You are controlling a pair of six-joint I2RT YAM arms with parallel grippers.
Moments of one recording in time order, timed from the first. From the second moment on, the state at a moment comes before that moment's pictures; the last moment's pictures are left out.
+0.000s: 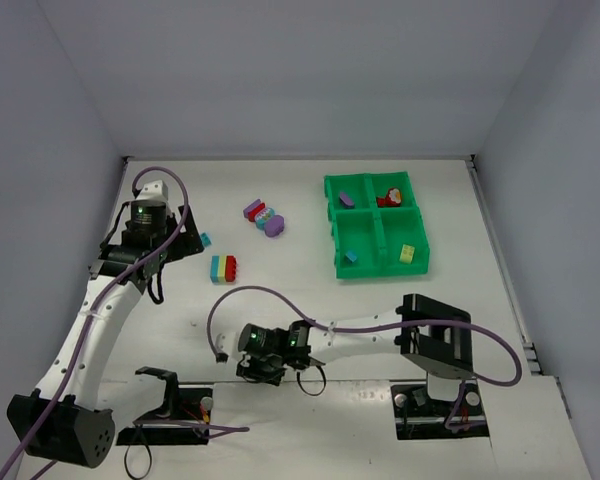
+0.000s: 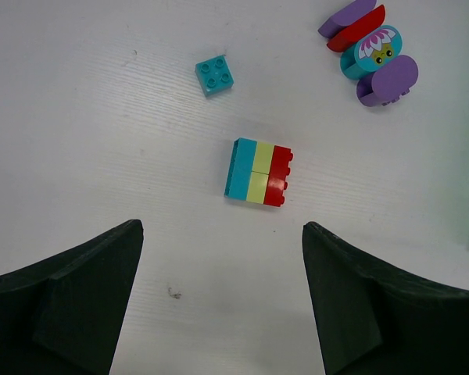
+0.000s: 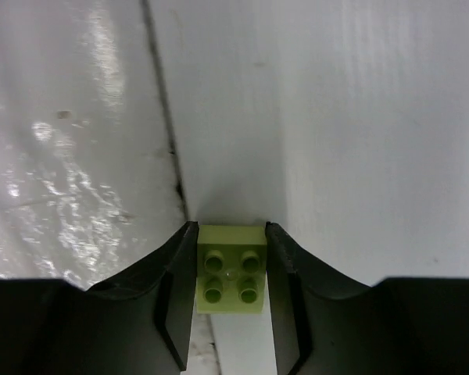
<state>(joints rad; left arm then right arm) -0.17 1.05 1.07 -0.73 -0.15 -0.39 1.40 1.80 1.05 -0.28 -0.05 -0.05</state>
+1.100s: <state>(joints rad) -0.17 1.48 1.21 -0.69 -0.20 -0.44 0.21 1.61 1.11 -0.32 0.31 0.32</state>
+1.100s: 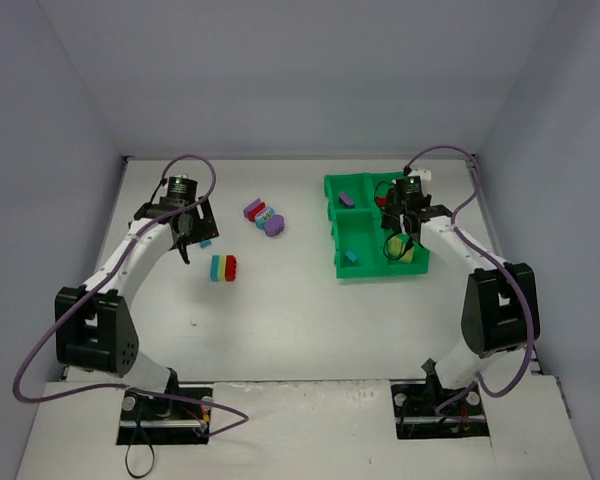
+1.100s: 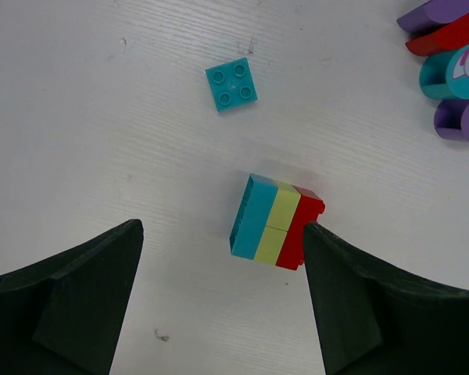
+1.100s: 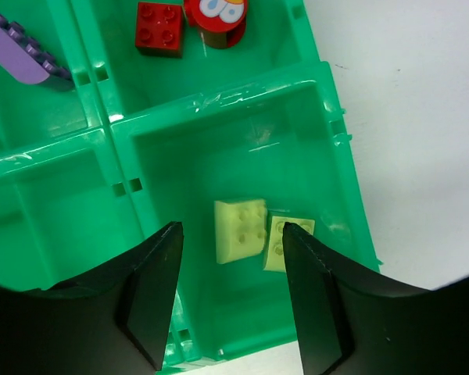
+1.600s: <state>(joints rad) -0.14 1.79 1.31 -0.63 -0.24 -0.50 0.21 1.43 1.08 -0.32 0.23 0.33</state>
